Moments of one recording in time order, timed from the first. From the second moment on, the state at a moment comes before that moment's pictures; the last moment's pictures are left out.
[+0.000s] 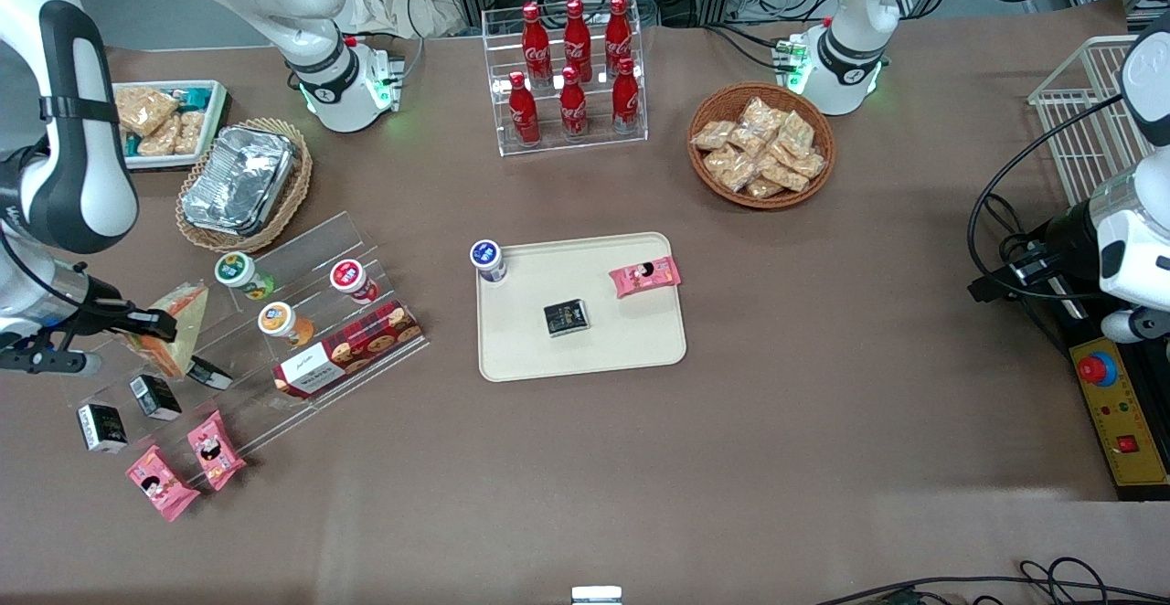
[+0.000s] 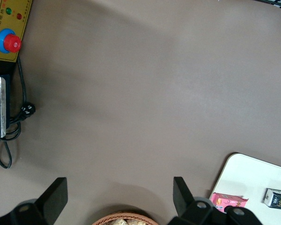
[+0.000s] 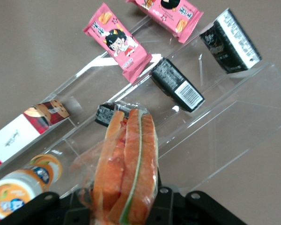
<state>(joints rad) -0.25 0.19 0.01 -1.88 0.00 2.07 -0.14</state>
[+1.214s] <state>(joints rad) 0.22 0.23 0.04 -1.56 0.26 1.60 0.94</state>
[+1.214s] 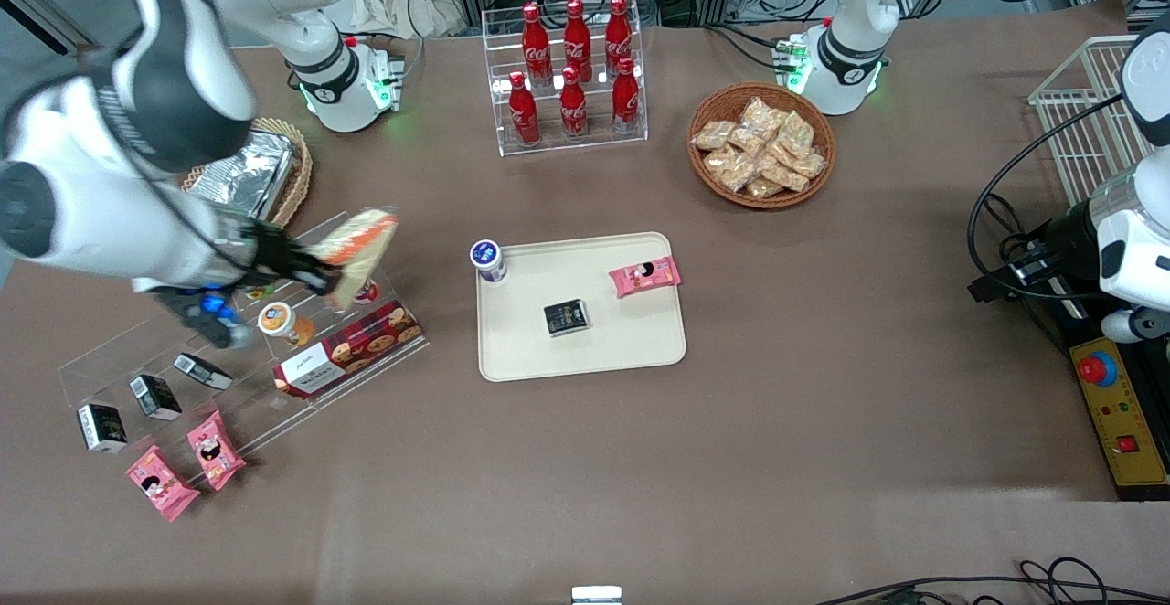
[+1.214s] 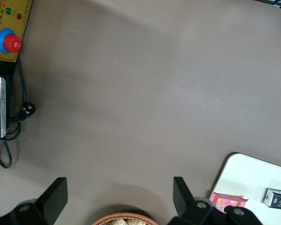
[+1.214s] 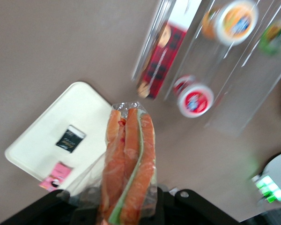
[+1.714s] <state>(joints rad) 0.42 0.44 0.04 -1.56 0.40 1.87 1.41</state>
